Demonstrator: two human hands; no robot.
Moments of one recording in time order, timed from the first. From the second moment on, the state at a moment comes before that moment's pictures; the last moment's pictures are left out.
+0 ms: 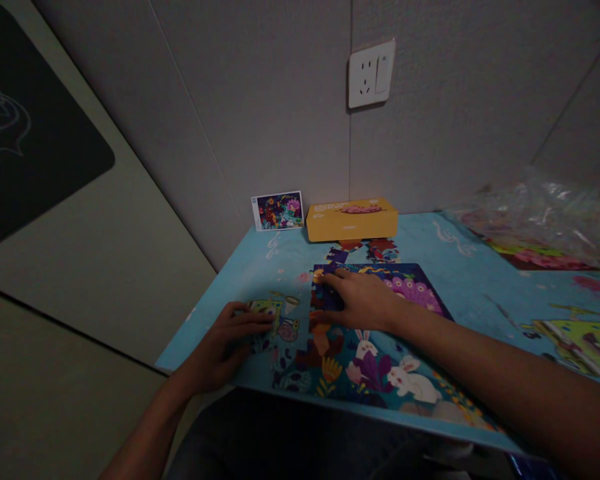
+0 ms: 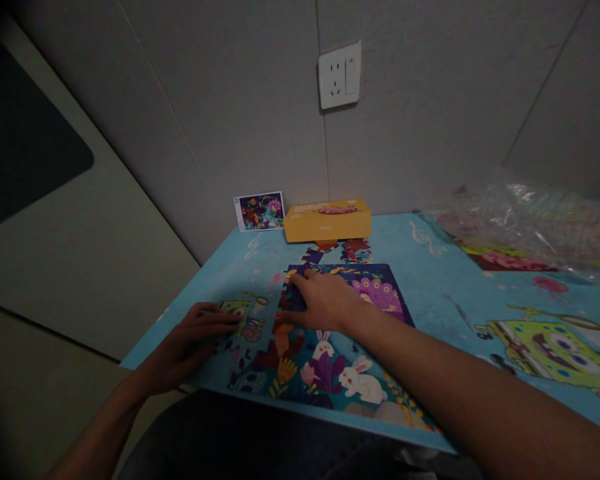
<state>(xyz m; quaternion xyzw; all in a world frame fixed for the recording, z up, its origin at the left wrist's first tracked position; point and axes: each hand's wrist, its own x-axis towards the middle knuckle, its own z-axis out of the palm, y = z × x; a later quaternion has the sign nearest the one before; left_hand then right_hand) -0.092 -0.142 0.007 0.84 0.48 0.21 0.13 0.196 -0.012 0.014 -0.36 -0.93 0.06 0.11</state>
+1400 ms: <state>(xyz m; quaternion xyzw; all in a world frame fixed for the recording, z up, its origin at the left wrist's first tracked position) -0.075 -0.150 0.012 0.84 0.49 0.18 0.16 0.196 -0.011 0.010 -0.36 -0.93 0.04 0.11</state>
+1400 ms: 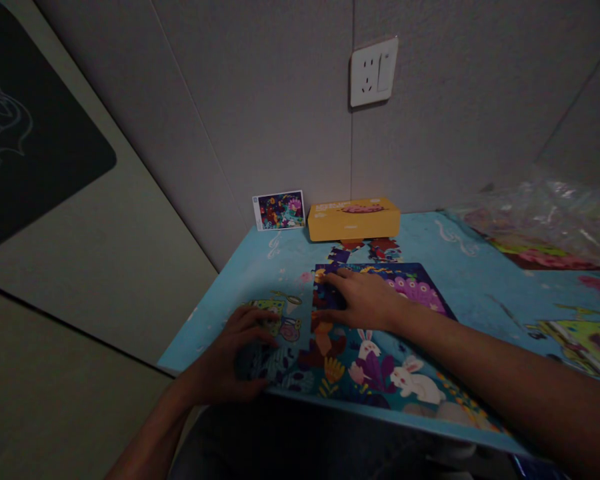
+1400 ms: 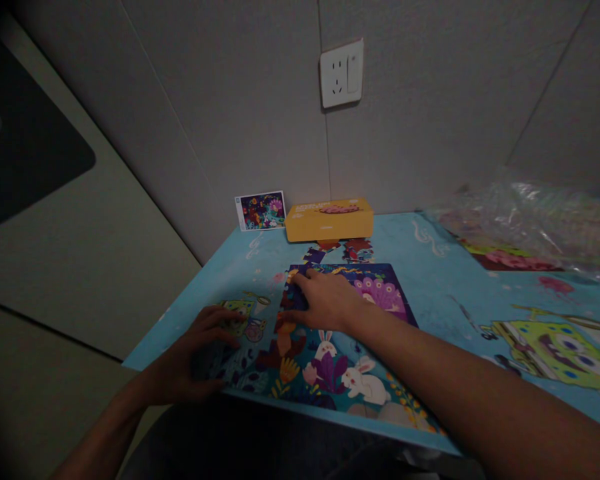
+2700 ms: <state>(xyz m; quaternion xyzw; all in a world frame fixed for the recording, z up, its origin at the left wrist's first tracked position) -0.031 0.043 0.009 0.79 0.53 0.25 0.17 0.279 0.072 0.026 -0.68 -0.73 0.05 0.10</state>
